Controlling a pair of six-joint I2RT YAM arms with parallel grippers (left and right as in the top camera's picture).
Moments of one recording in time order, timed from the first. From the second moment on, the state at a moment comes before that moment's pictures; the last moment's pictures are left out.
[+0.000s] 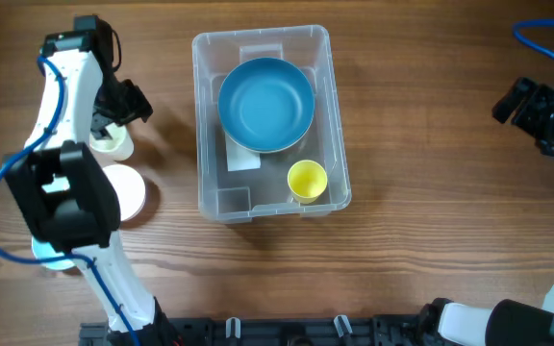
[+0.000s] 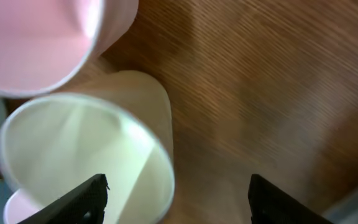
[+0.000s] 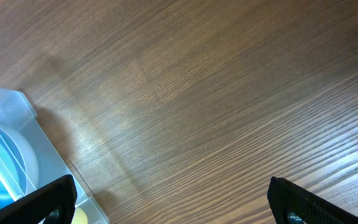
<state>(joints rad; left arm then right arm) 0.14 2.13 1.82 -1.26 -0.07 -0.42 -0.37 1.49 1.69 -1.35 -0.08 0.24</state>
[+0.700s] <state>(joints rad) -0.28 1.79 2.17 -1.52 -0.06 -0.45 -0.37 1.49 1.69 -1.36 -0.08 0.24</state>
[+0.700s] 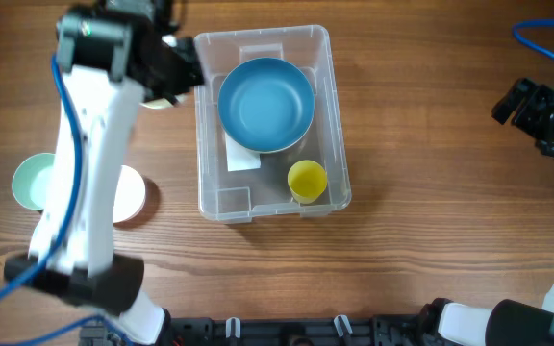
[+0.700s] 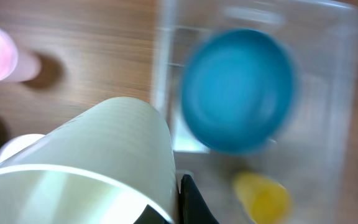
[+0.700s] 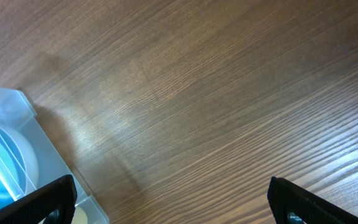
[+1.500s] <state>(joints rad) -0.84 2.10 2.16 -1.57 0.05 -0.65 -0.37 1.49 1.69 -1.36 -0.08 0.23</state>
